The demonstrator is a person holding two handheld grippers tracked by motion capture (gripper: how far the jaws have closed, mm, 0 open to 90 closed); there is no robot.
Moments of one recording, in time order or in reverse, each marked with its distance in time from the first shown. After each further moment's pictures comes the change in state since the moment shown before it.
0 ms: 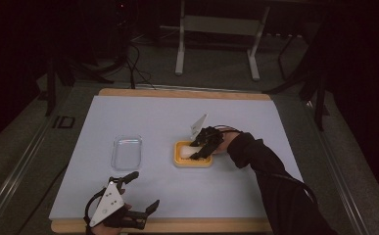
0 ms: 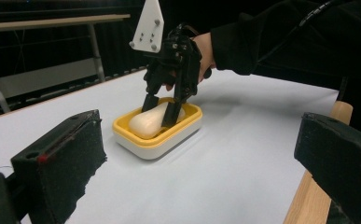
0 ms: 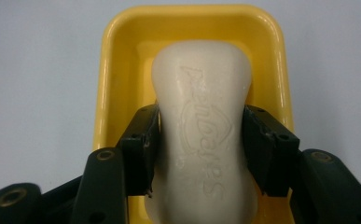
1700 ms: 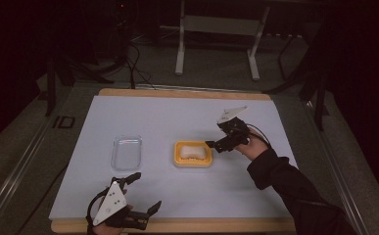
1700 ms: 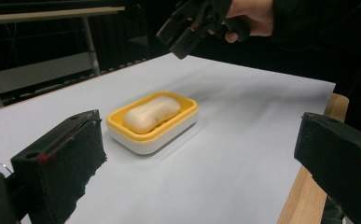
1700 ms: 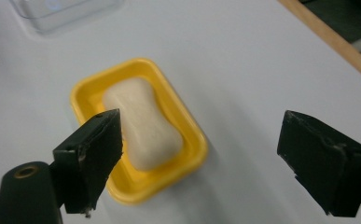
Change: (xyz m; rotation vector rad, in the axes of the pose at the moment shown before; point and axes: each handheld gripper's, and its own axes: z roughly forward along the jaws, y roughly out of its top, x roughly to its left) left arm -0.002 -0.001 0.004 0.027 -0.018 0.006; right arm 0.044 -0.023 -0.091 -0.220 -0.412 0.389
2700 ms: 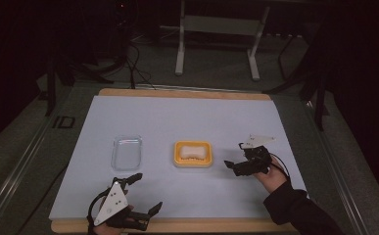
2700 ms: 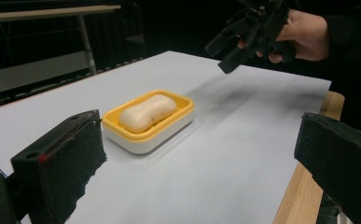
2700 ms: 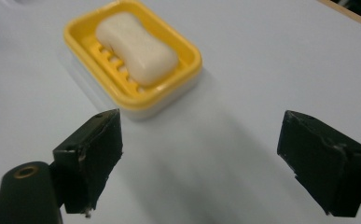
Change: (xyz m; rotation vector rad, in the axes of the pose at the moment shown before) left arm -0.001 0.000 0.002 0.004 -0.015 0.001; right arm 0.030 -0.087 -0.034 -0.053 -0.121 0.130
